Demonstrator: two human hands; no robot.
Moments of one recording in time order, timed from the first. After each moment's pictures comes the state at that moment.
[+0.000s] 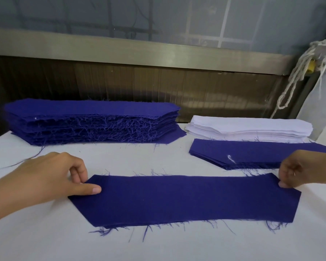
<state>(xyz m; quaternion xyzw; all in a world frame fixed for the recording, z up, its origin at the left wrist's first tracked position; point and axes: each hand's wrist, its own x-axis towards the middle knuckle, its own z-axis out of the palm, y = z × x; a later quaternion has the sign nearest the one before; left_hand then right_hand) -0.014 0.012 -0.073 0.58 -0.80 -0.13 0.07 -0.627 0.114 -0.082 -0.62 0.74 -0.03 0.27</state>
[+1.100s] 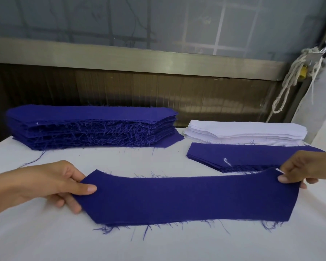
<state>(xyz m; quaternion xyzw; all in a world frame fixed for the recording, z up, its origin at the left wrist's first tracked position) -0.001 -0.016 -0.082 0.50 -0.69 -0.52 -0.05 -0.623 0.118 -0.067 -0.55 0.74 -0.06 0.39</state>
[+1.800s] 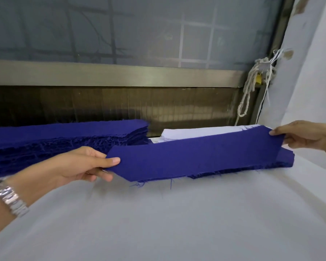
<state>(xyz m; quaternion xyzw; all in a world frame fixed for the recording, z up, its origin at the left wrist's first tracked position) -0.127 -0.022 -0.042 0.46 -0.70 -0.53 0.15 -0.661 0.141 0.003 -0.32 0.79 -0.42 0.31</state>
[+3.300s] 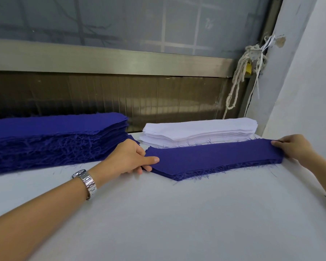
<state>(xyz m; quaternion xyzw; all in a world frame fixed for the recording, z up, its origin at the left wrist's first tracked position) -0.285 -0.051 -0.093 0.43 -0.80 -0.38 0.17 -0.748 0.135 -0.095 -0.28 0.87 -0.39 0.03</state>
